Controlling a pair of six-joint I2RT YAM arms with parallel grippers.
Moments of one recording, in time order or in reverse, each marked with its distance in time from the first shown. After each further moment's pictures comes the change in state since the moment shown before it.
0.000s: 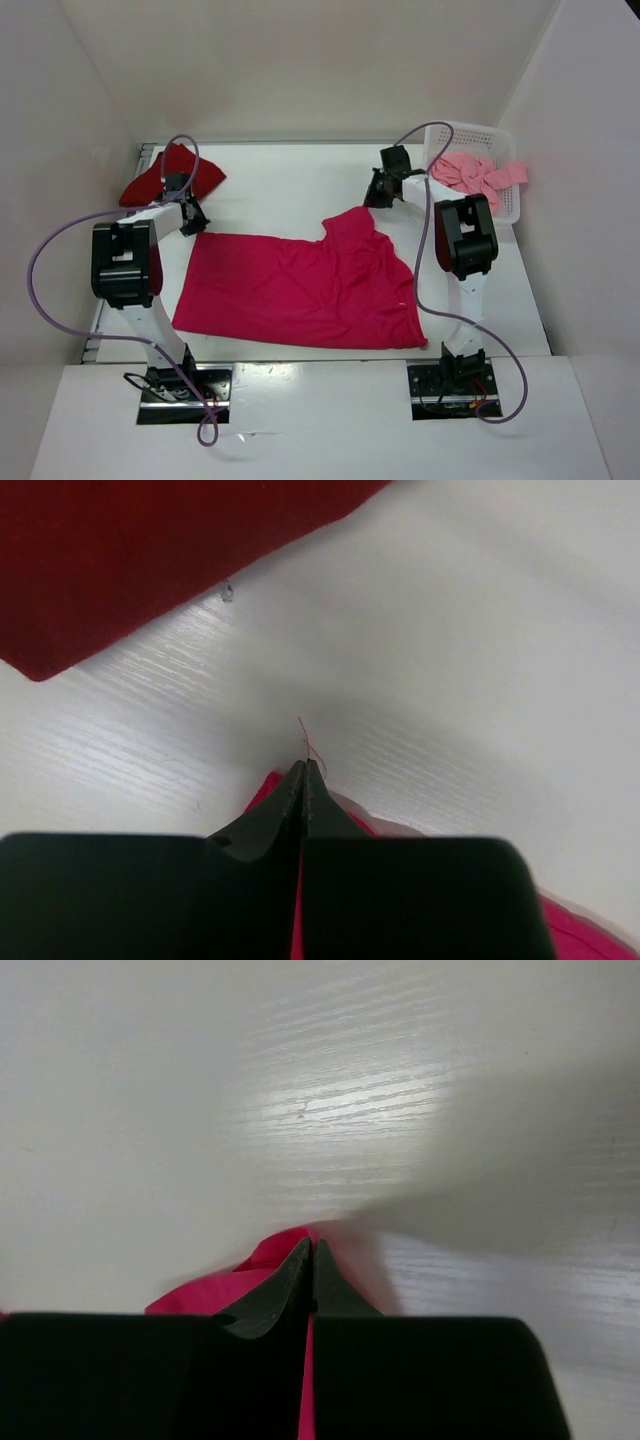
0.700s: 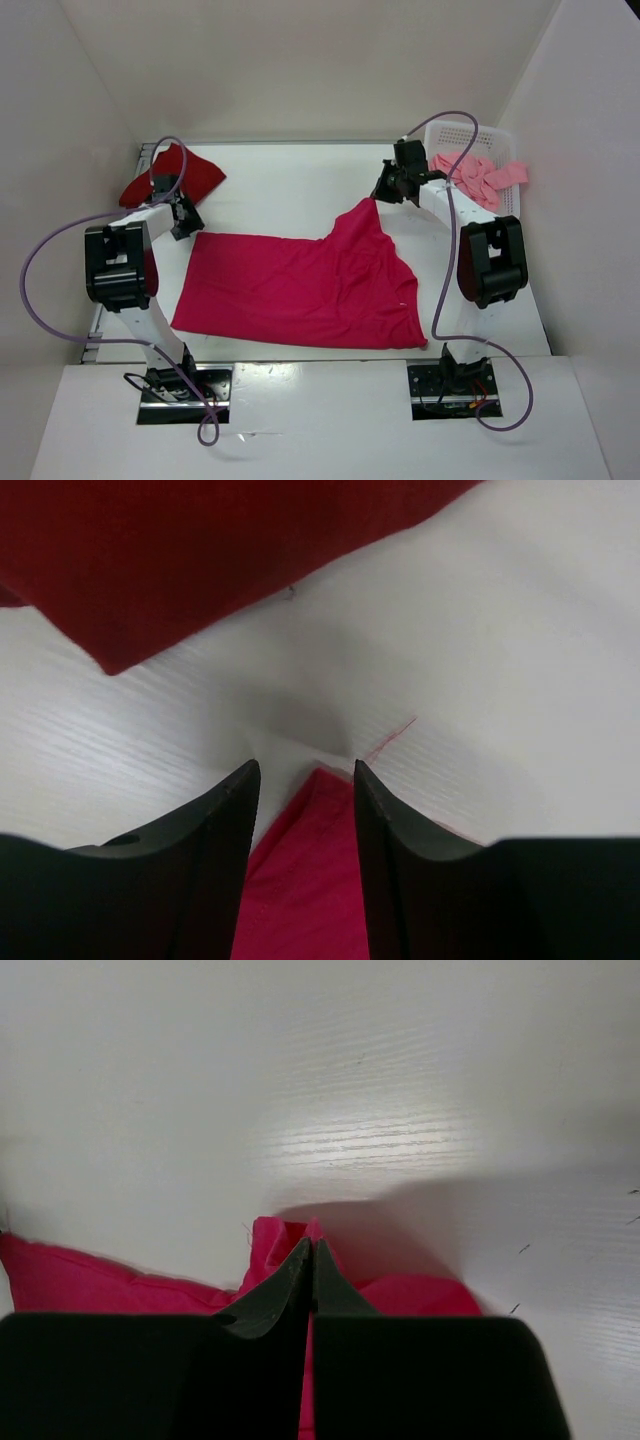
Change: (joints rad) left arm 0.063 -0.019 -0.013 -0.028 0.040 0.000; right arm 0.001 -0.310 -0.173 -0.001 0.009 -0.002
